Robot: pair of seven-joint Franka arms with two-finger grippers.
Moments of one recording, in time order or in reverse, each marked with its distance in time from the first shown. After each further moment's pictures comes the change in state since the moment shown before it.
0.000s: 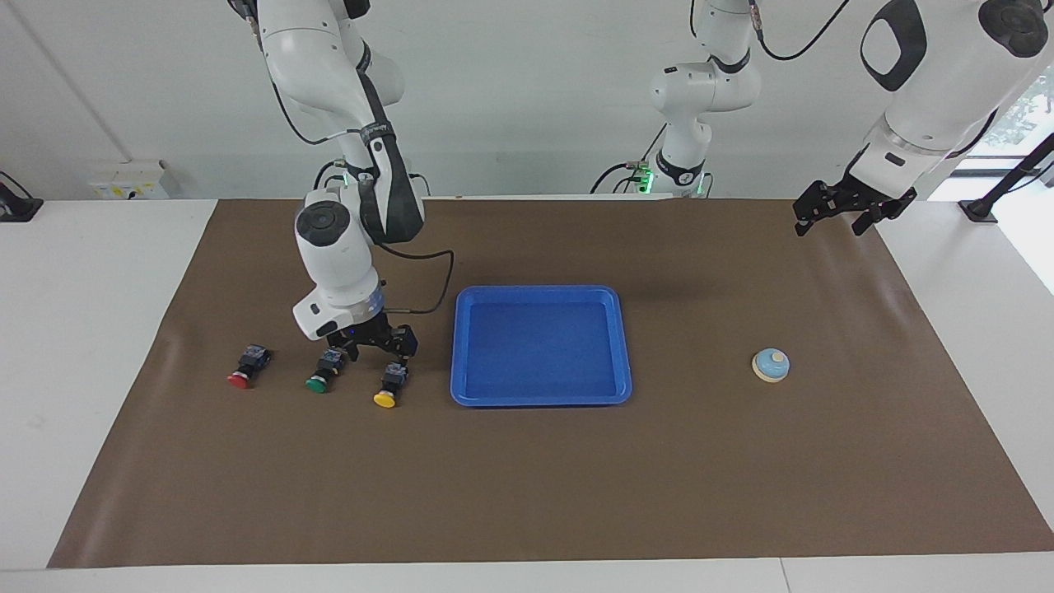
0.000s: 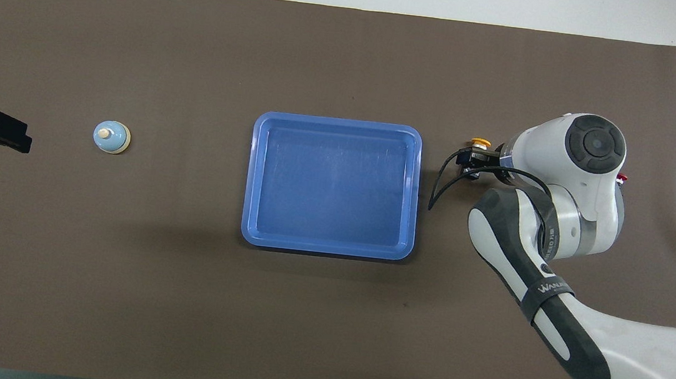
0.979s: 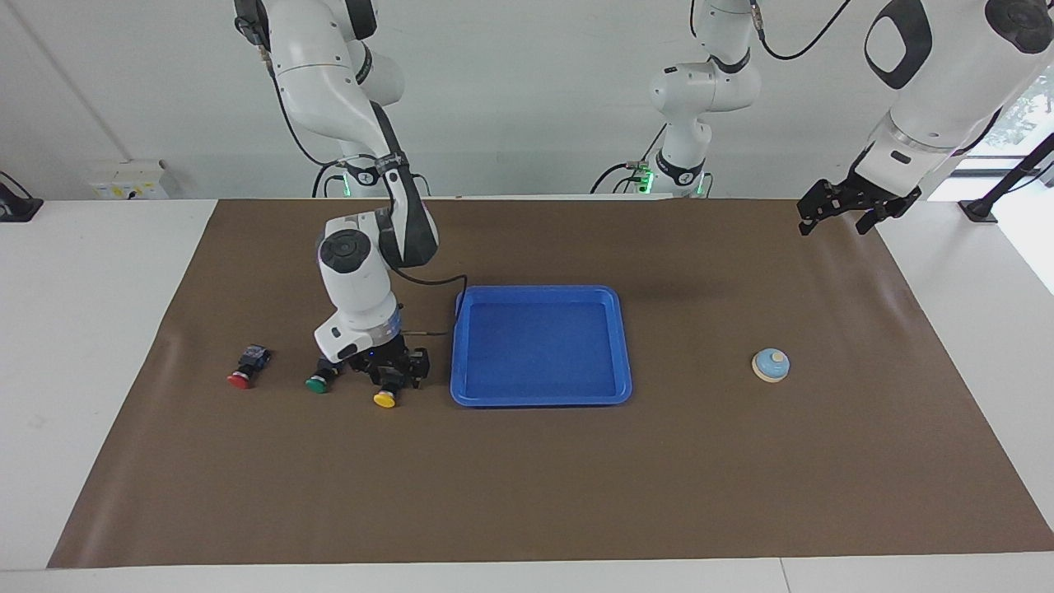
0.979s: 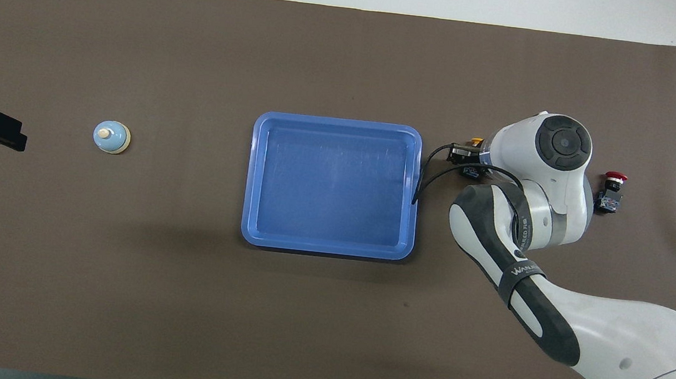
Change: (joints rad) left arm 0.001 0.000 0.007 0.006 0.000 0.000 0.000; right arm 0.027 0.074 0.000 0.037 0.000 0.052 0.024
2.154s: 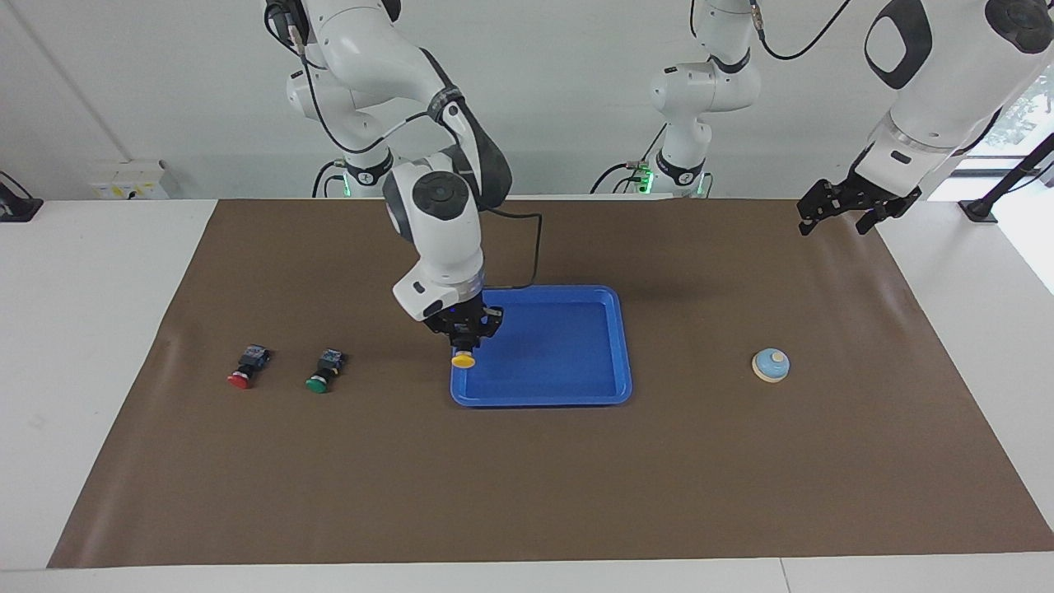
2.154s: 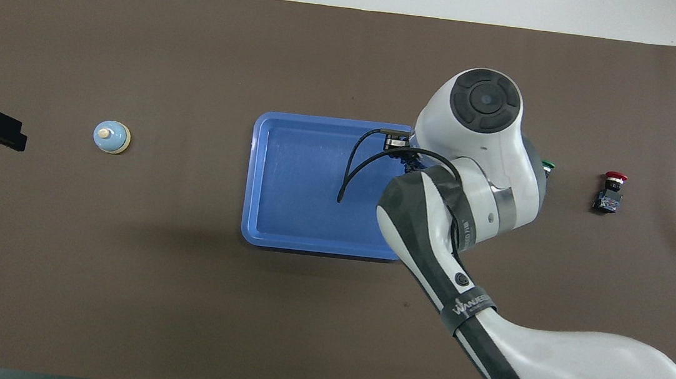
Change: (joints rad) left arm 0.000 0.000 0.000 0.000 0.000 0.000 0.000; right arm 0.242 -0.024 0.006 0.265 0.003 -0.389 0.212
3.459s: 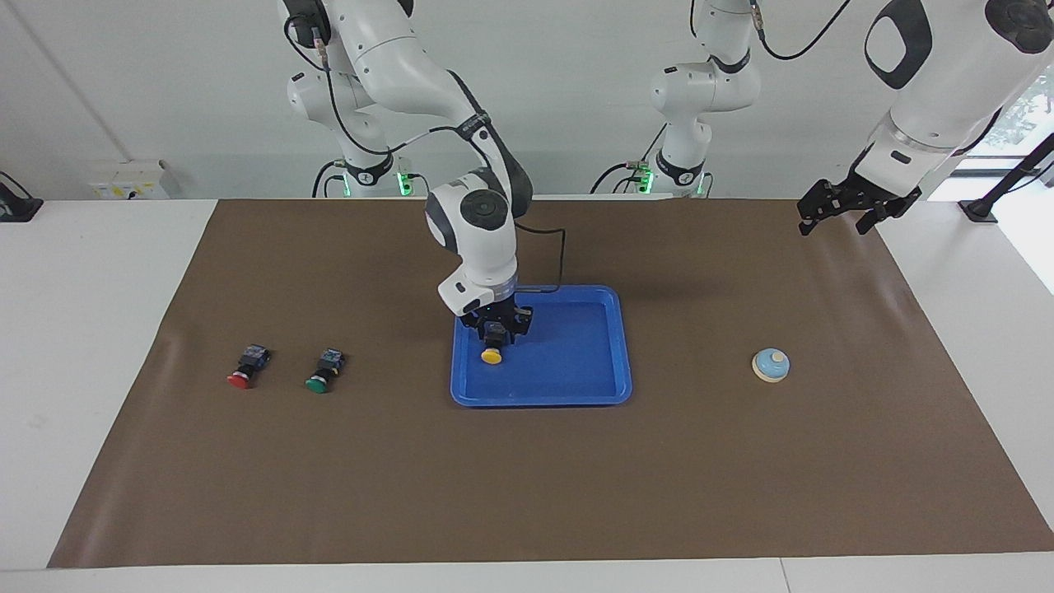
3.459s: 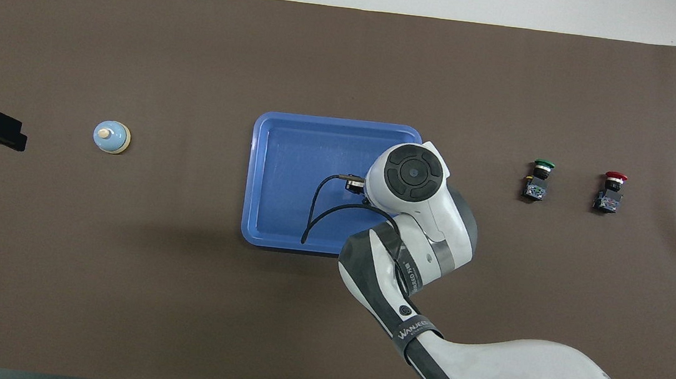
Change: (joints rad) left arm 0.000 0.000 0.000 0.000 0.000 0.000 0.000; right arm 0.086 0.017 0.001 -0.214 0.000 0.253 0.161
